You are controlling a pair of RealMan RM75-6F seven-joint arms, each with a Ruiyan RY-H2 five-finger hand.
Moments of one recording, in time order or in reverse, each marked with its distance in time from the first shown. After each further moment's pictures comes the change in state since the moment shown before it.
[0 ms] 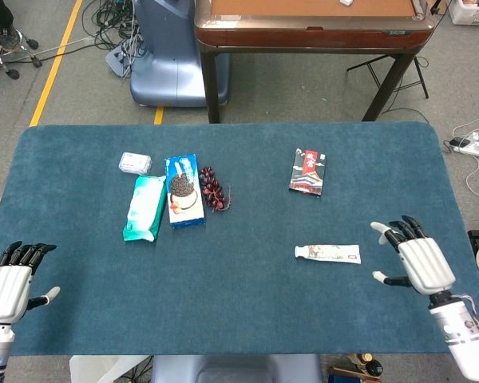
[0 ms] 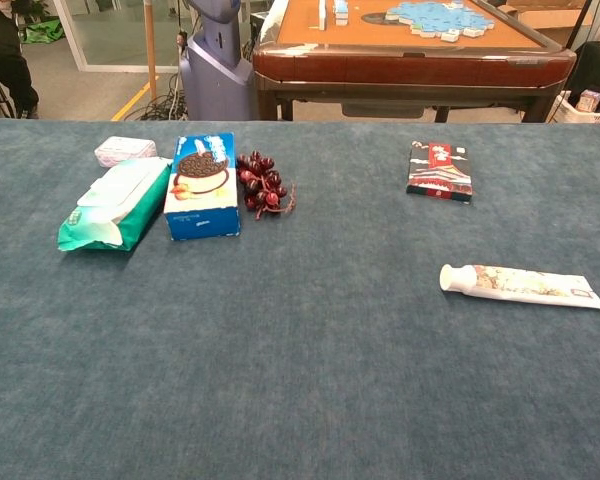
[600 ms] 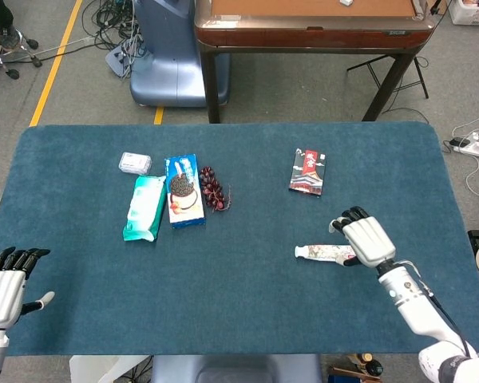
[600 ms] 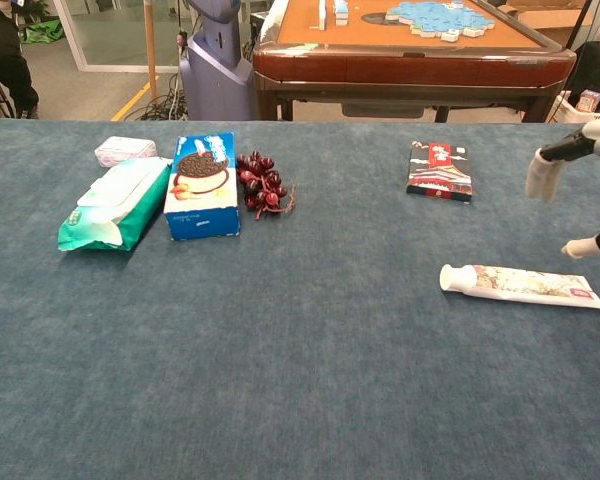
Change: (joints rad) left arm 0.020 0.012 0.012 -0.002 -0.012 0.005 -0.010; right arm 0.220 -0.175 0.051 0.101 0.134 -0.251 -0.231
